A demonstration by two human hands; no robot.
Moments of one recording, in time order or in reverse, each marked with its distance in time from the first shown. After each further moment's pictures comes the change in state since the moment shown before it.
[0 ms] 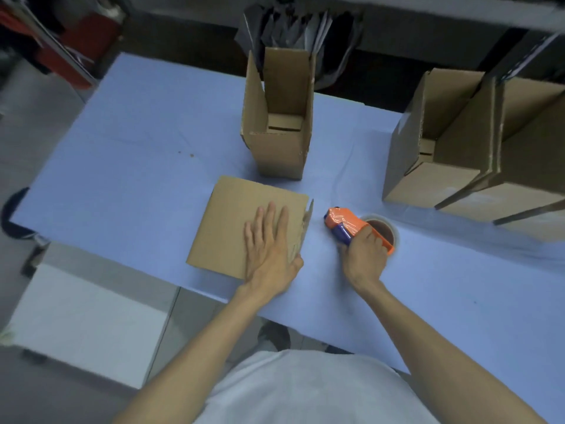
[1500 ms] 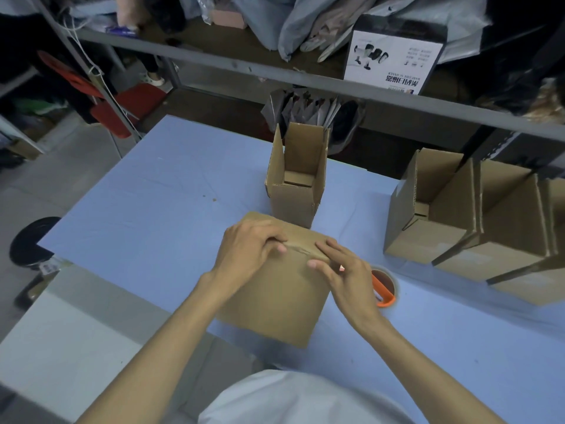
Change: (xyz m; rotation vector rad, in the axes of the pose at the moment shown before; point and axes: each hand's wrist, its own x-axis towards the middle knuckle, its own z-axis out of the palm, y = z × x) left_hand 0.017 -0.040 -0.131 -0.347 0.309 0.262; right_hand -0.042 -0.052 -0.089 0.839 0.003 -0.530
